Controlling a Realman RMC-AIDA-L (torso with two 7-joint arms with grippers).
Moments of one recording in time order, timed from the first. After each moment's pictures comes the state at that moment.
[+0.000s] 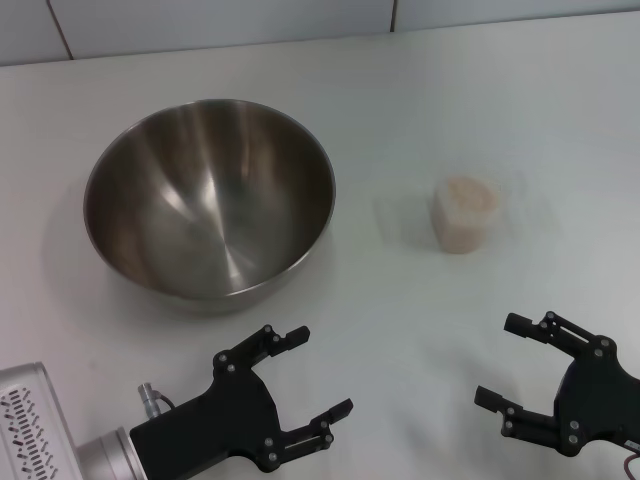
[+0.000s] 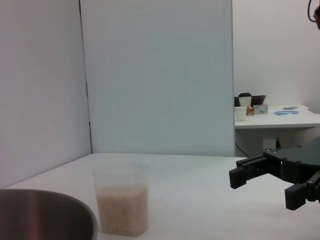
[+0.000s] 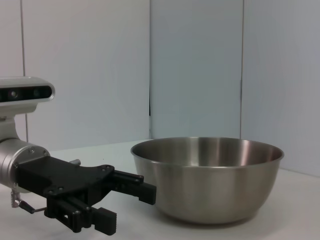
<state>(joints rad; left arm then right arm) -0.25 -2.07 2.25 0.33 0.38 1.31 -0.36 0.14 2.08 -0.22 -0.28 -2.18 -1.76 0.45</state>
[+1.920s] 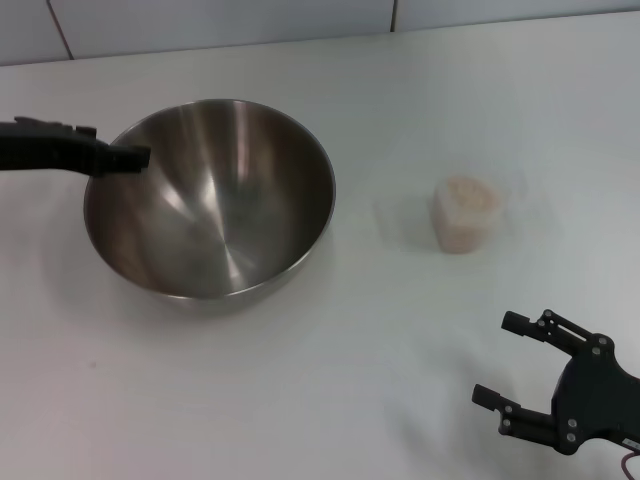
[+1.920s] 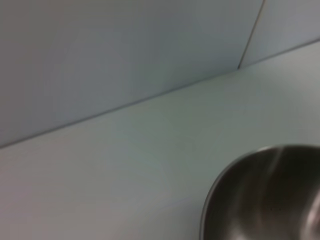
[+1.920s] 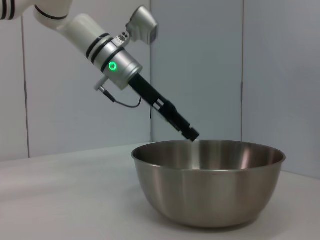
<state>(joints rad) -0.43 -2.06 1.23 1.33 2.29 1.13 -2.40 0.15 2.08 -0.22 -0.28 -2.18 -1.76 0.46</state>
